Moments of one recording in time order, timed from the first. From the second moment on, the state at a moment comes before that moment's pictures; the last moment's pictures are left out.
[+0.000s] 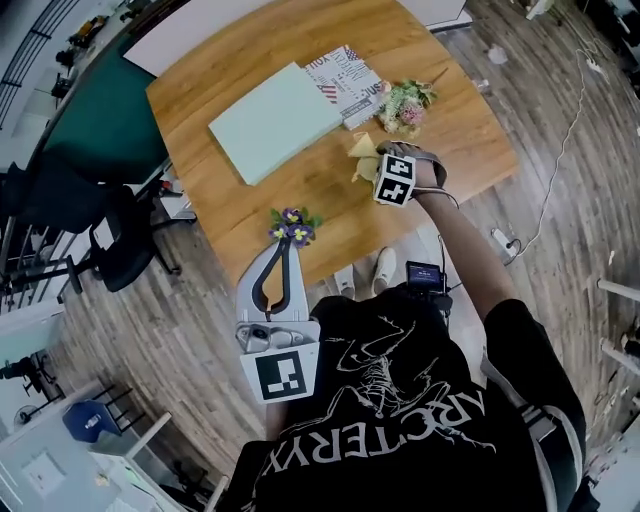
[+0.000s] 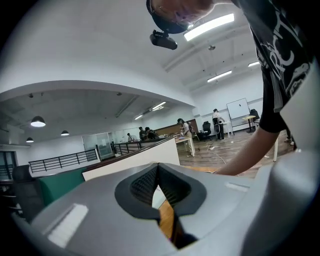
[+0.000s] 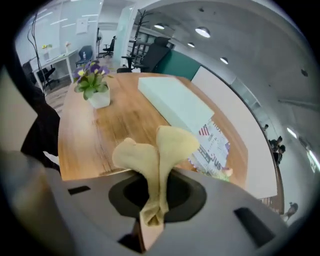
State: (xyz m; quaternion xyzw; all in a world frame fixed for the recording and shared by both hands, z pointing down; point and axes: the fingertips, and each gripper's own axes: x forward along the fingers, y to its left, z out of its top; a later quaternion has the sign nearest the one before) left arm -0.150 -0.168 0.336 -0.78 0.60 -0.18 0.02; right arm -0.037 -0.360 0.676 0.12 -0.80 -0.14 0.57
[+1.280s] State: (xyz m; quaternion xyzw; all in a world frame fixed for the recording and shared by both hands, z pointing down) left arm -0.138 -0.163 0.336 -0.79 0.59 -0.16 0.03; right arm -0.023 -0.242 0.736 0.01 -0.78 -0.14 0.61
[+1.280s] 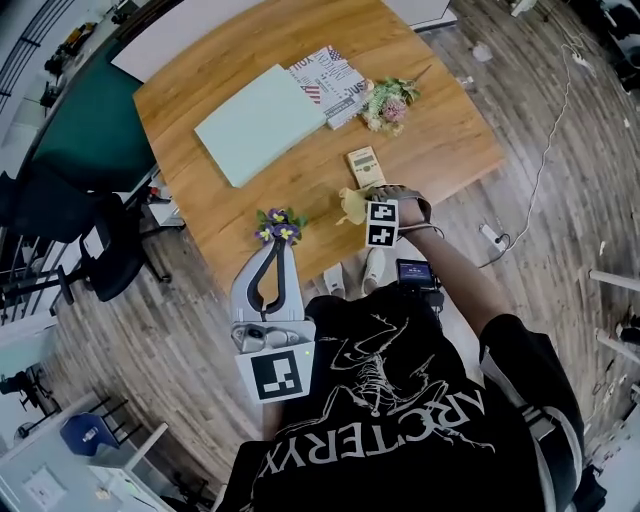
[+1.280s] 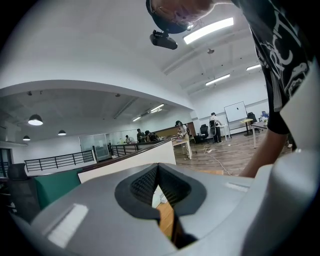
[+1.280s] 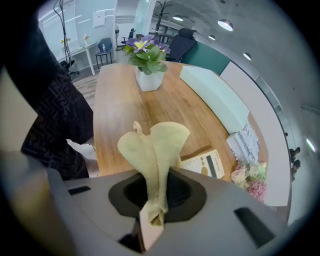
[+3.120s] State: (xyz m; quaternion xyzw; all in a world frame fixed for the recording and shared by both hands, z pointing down) left arm -0.112 -0.202 0.319 -0.85 0.52 -0.10 0.05; right arm 0.077 -0.217 0.304 0.47 -0.88 -0.11 0.04
